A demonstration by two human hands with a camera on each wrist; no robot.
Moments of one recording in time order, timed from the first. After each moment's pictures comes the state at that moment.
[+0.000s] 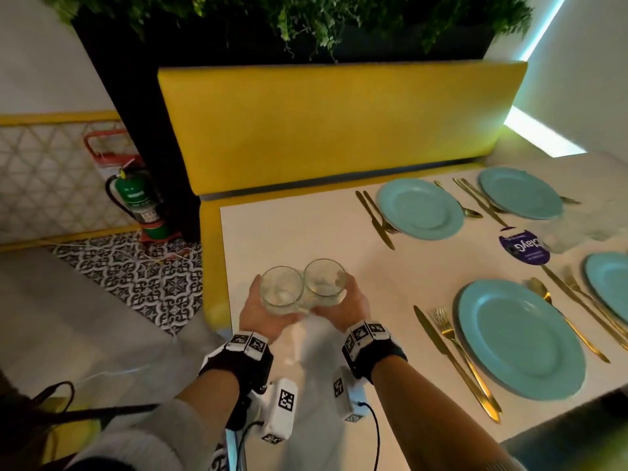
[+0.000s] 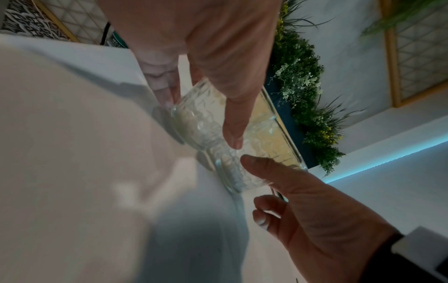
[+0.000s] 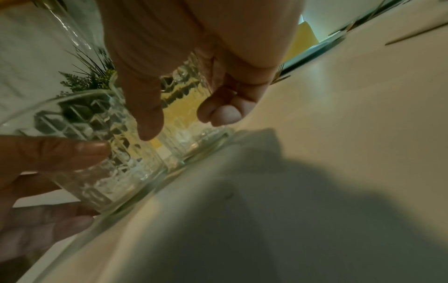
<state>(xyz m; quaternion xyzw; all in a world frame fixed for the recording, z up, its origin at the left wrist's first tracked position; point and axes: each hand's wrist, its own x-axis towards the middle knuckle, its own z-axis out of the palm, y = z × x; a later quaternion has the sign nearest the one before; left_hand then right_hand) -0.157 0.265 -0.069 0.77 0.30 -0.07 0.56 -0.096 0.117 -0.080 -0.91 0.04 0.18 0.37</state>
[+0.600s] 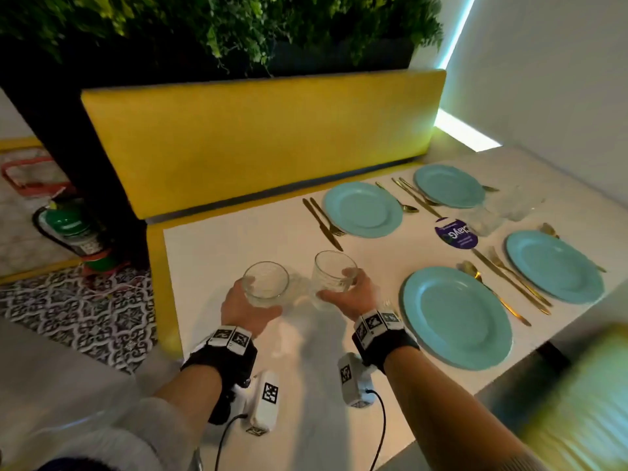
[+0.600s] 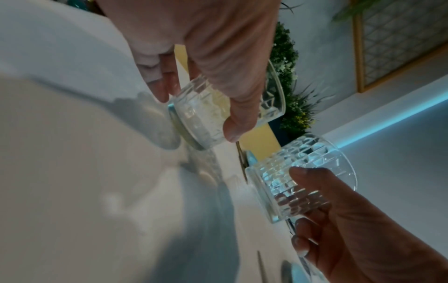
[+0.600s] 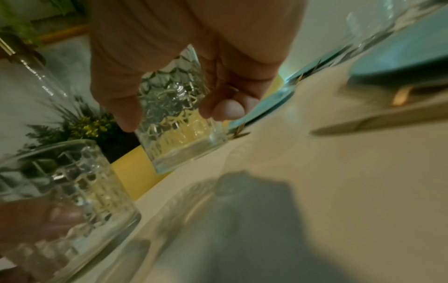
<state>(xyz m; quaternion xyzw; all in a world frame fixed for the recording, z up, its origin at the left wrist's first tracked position) -0.128 0.222 -0.045 0.84 0.25 -0.06 0.48 -0.085 0.029 -0.039 -0.88 0.14 0.11 0.44</state>
